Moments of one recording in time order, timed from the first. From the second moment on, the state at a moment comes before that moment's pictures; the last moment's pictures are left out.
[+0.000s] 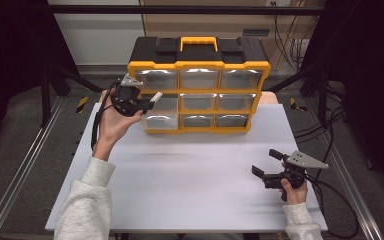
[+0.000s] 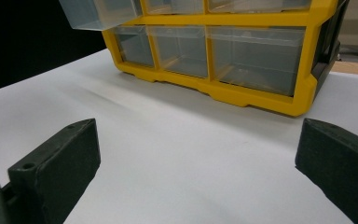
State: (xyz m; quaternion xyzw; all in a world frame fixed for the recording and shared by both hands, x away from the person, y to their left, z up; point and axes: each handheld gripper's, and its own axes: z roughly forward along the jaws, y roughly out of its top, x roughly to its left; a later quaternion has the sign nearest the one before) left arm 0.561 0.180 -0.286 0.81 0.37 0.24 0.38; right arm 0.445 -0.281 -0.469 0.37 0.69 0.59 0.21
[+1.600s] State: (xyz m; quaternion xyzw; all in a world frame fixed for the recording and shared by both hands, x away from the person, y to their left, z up) left arm 0.575 0.177 -0.303 0.82 0.38 0.21 0.37; right arm 0.446 -0.280 -0.469 0.37 0.69 0.59 0.21
